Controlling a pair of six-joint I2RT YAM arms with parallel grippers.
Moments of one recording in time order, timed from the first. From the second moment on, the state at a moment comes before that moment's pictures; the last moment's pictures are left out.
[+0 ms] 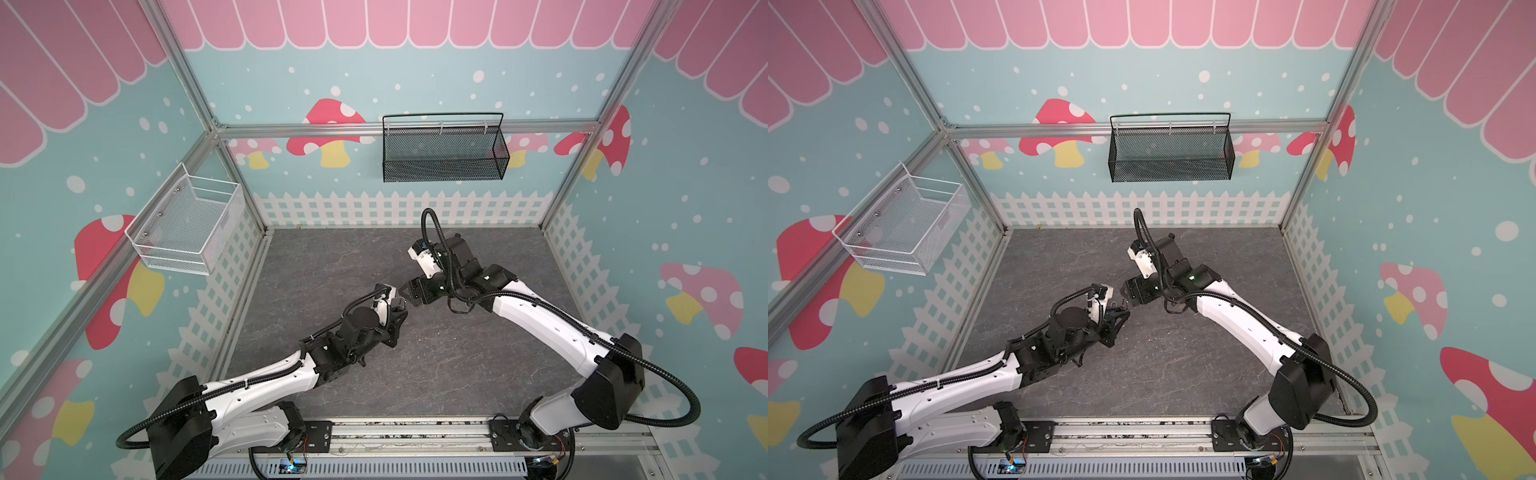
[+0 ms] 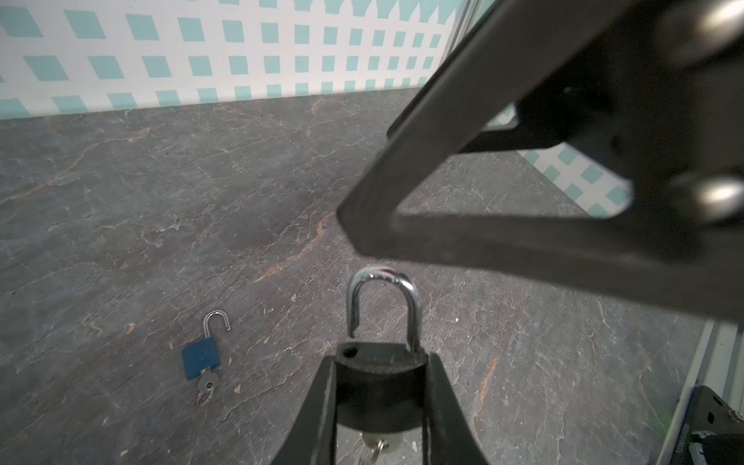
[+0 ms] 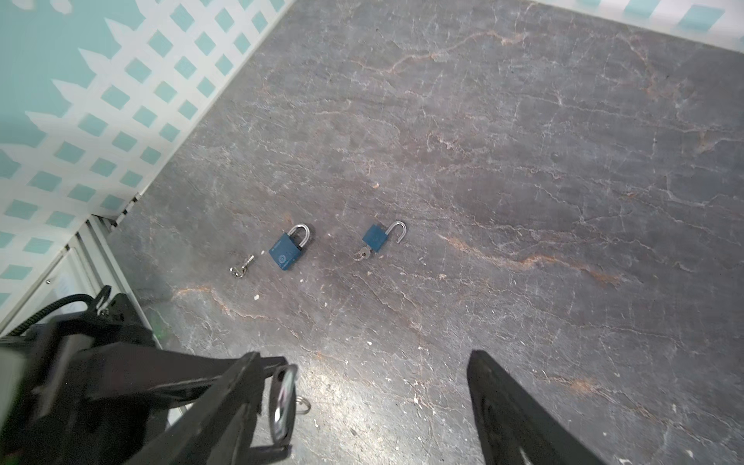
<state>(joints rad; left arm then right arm) -0.90 1.14 0.64 0.11 -0.19 -0.34 0.68 1.52 1.36 -0.62 -0.20 0.16</state>
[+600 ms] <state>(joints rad) -0.92 1.13 0.64 0.12 -0.19 -0.30 0.67 1.54 1.38 -0.68 -0.18 0.14</state>
